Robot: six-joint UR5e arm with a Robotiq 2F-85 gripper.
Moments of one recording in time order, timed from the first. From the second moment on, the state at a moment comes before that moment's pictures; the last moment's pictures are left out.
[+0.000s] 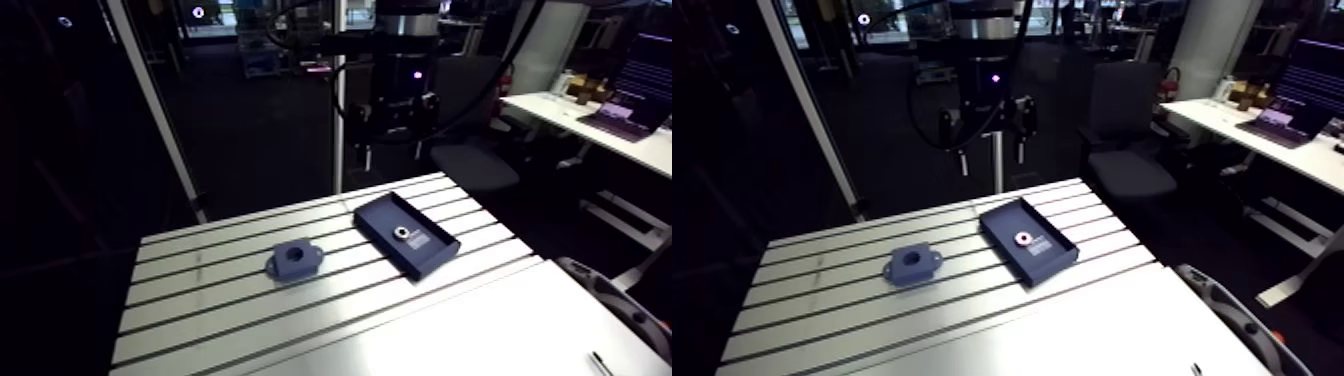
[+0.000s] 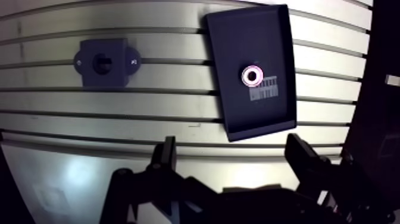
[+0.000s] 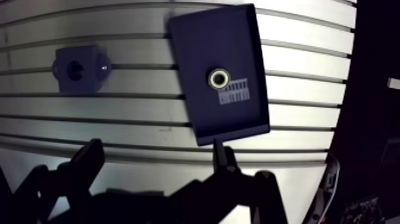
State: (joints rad) arm -0.37 -1.38 1.69 -1.86 -1.60 -2.00
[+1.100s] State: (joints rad) arm -0.46 -1.15 1.77 -2.10 -1.61 -2.07
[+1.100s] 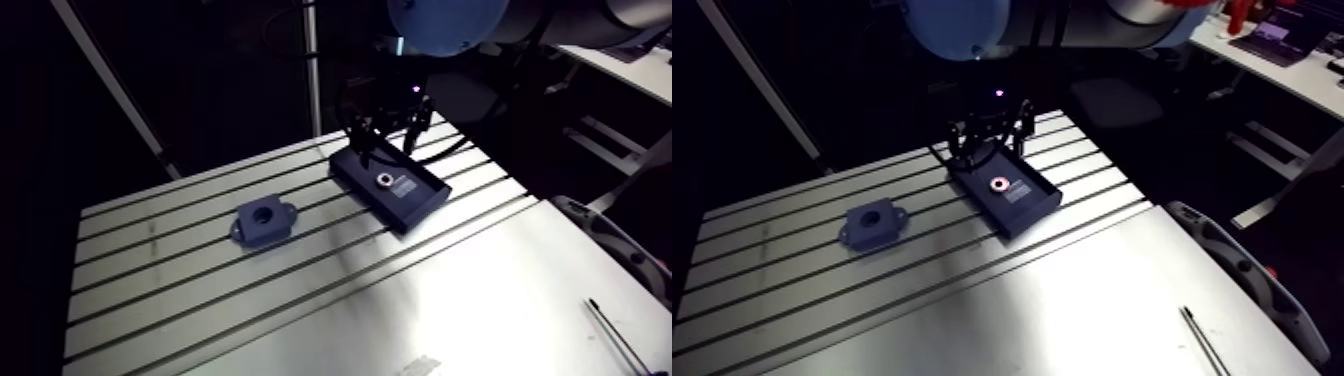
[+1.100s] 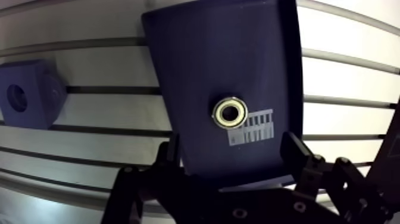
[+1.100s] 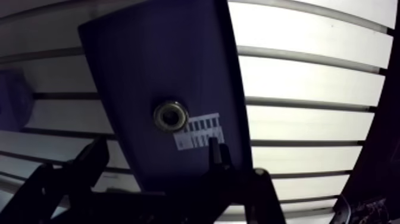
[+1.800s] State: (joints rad) arm -0.46 -1.11 1.78 -2.14 -1.61 -2.06
